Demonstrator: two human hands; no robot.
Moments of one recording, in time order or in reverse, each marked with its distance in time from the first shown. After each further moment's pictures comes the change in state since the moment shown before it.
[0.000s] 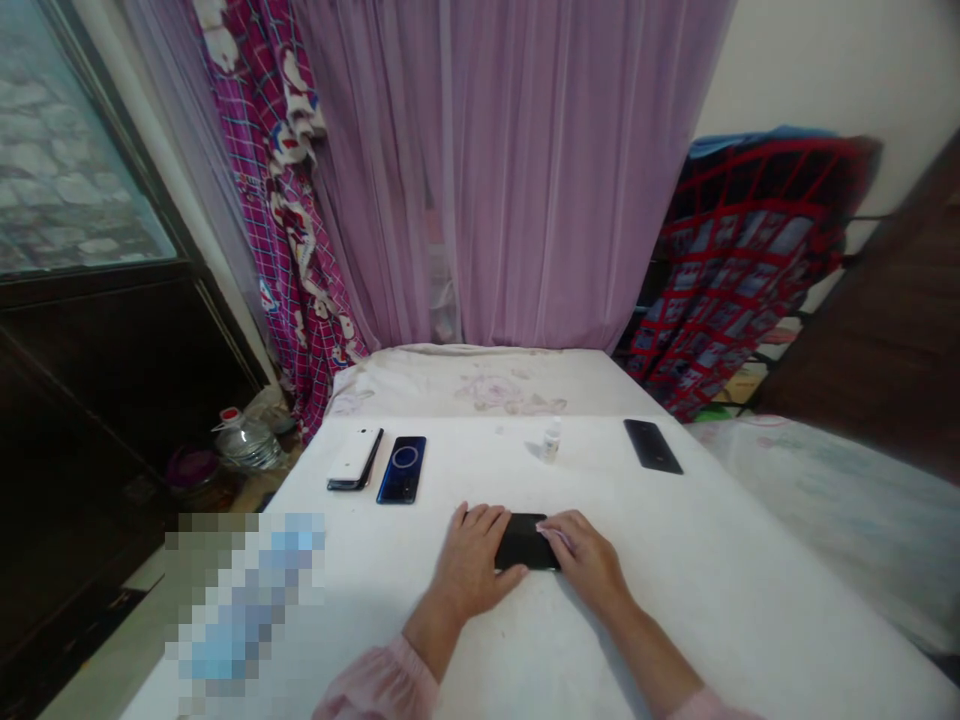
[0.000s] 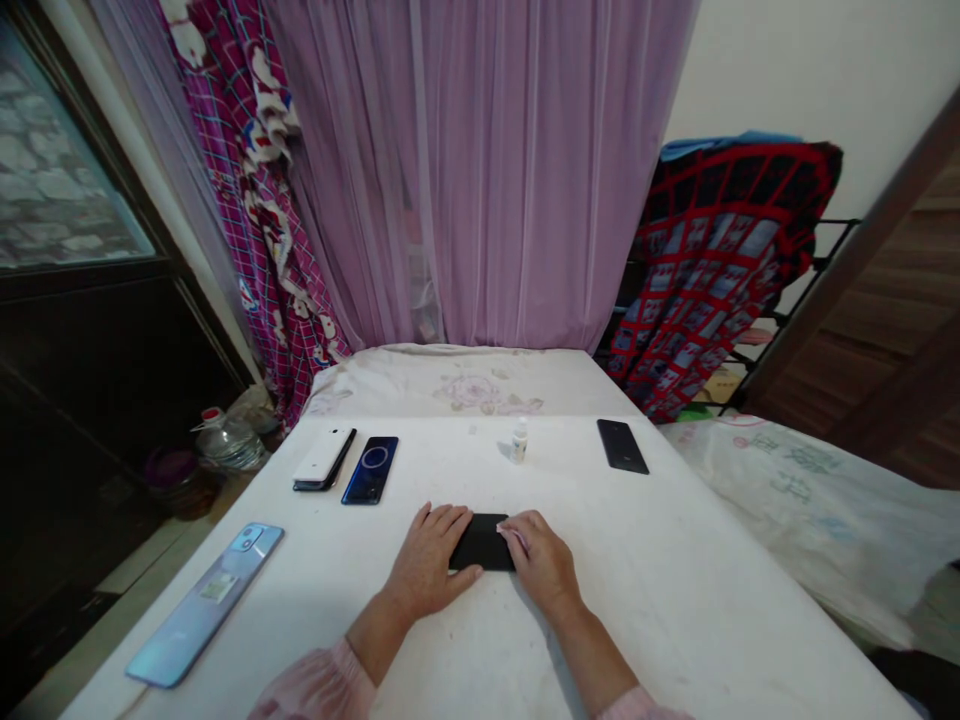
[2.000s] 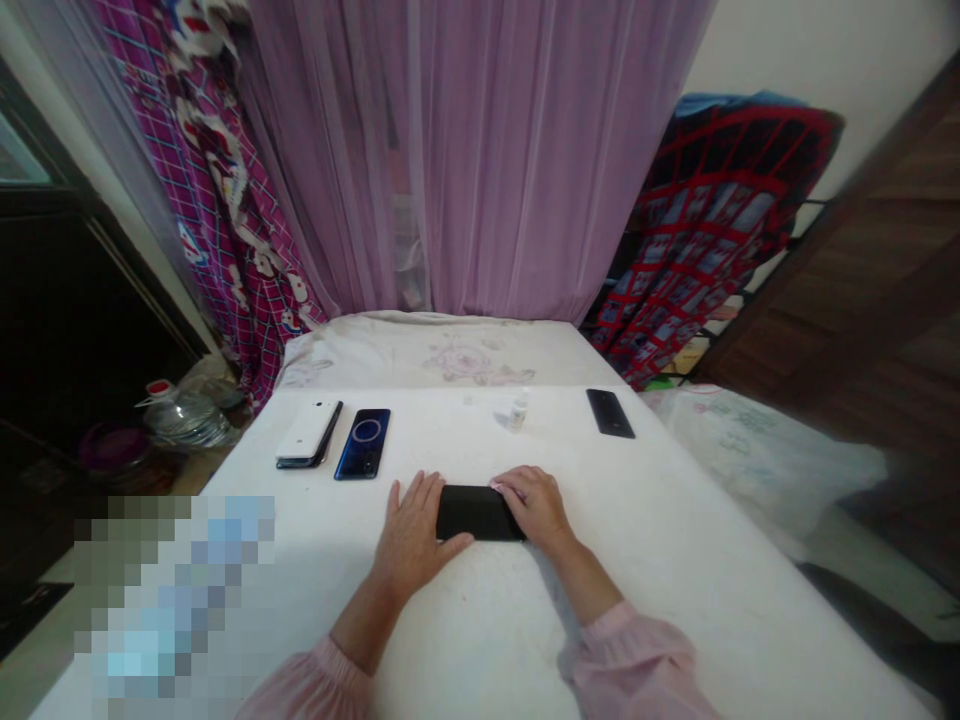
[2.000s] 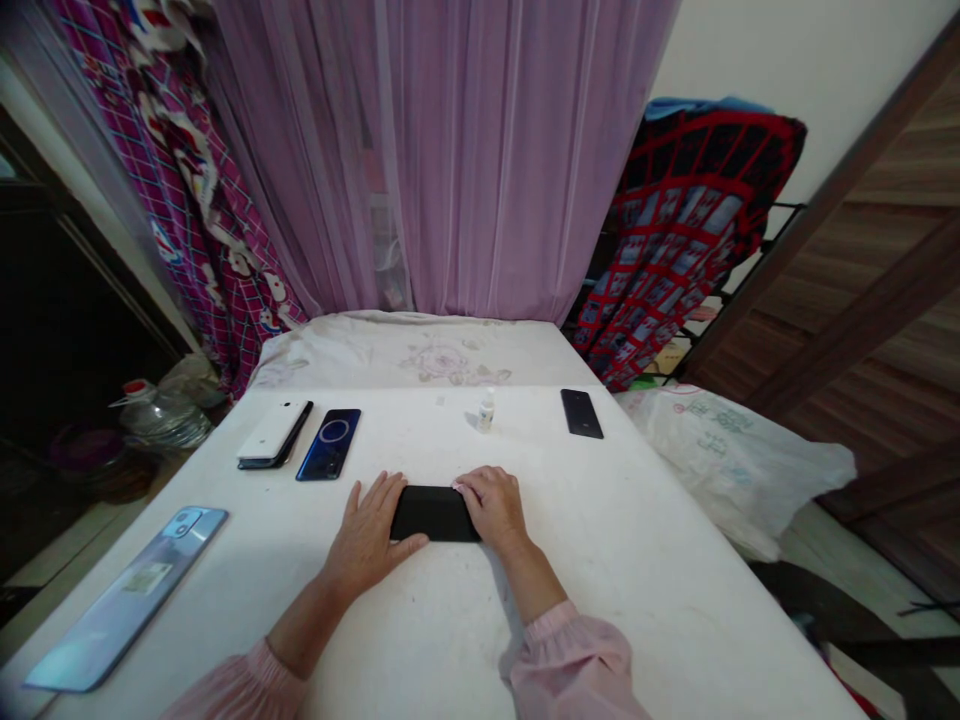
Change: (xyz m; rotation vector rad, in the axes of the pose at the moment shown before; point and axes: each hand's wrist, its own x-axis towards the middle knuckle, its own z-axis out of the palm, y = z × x) left_hand -0.017 -0.020 0.000 0.144 -0.041 -0.173; right_hand 0.025 -0.008 -0.001 -0.179 -0.086 0.009
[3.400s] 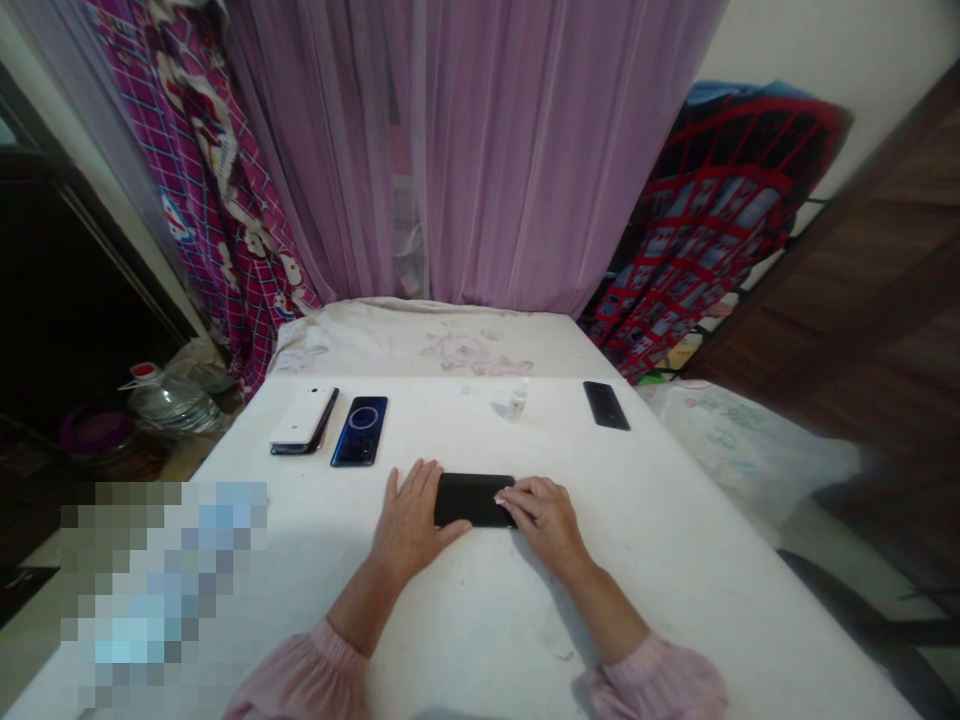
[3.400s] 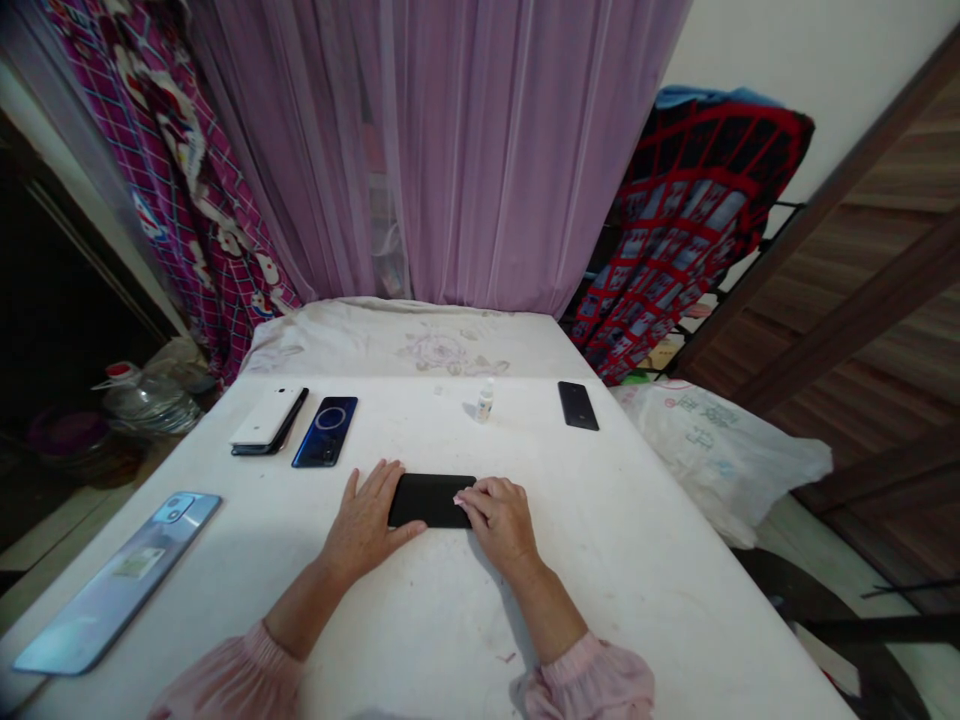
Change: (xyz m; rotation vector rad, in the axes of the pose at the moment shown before) left_hand 0.000 -0.001 0.005 -0.013 0.016 -0.008; right_hand -0.038 -0.005 -0.009 -0.054 0.086 -0.136
